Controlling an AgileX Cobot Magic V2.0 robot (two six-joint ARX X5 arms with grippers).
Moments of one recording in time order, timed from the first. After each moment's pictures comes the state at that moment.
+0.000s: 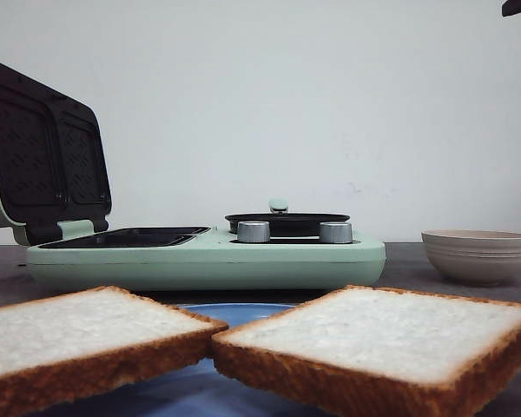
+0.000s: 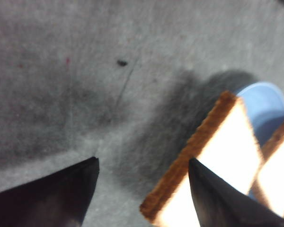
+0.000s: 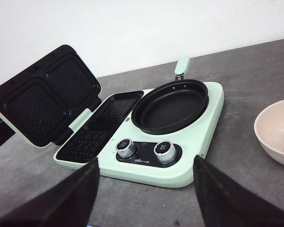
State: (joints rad) left arm -0.16 0.98 0.49 -0.66 0.56 -0.46; right arm 0.13 0.38 0.39 -0.15 -0.47 0.40
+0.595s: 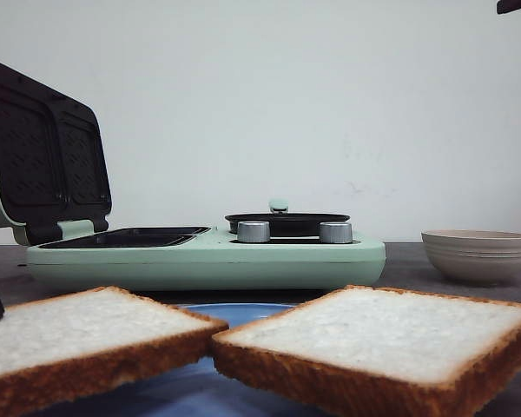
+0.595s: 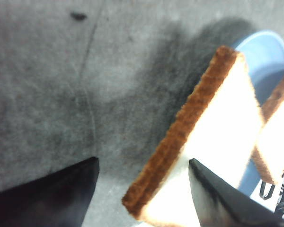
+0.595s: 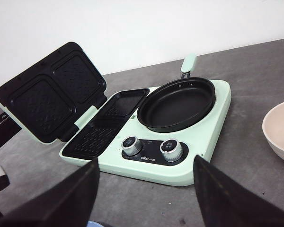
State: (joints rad) left arm -0.21 1.13 0.49 -0.62 0.67 -0.37; right arm 0.16 0.38 0.39 -0.15 -0.47 0.40
